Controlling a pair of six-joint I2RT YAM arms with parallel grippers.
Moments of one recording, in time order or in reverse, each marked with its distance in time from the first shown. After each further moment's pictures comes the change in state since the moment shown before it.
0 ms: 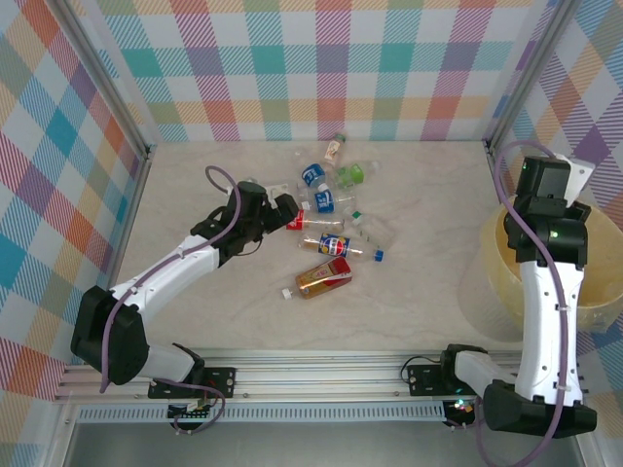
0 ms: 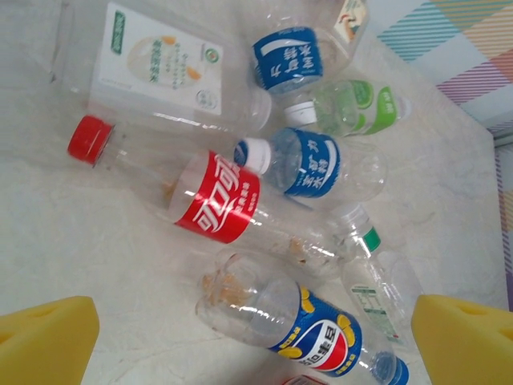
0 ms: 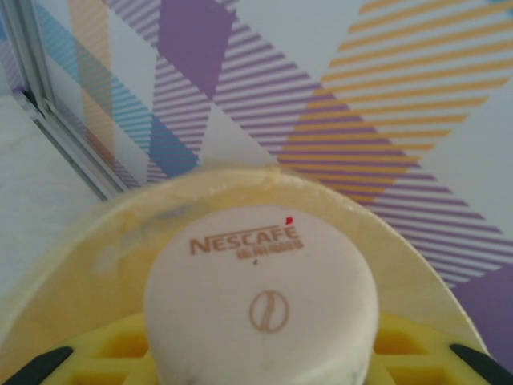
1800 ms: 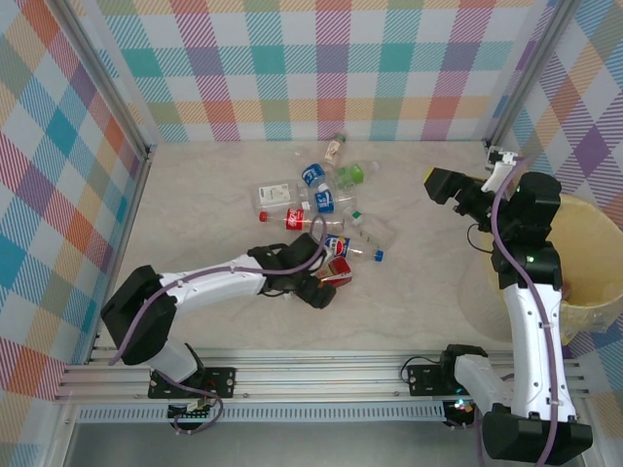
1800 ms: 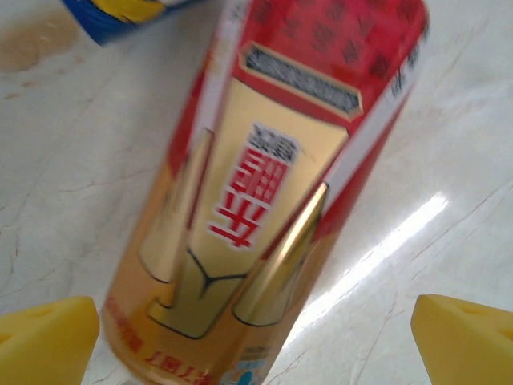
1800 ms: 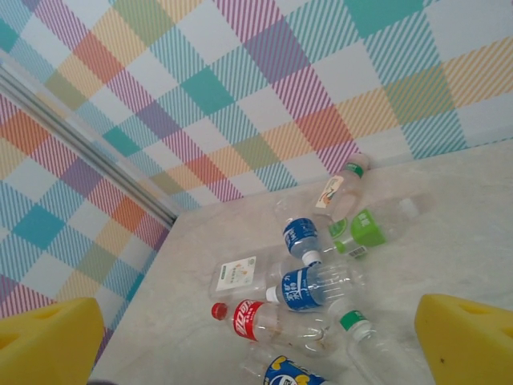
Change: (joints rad) left arm -0.402 0.184 -0.028 -0.219 0.009 0.686; right arm 0.040 -0.149 -0.338 0.660 -1.360 0.346
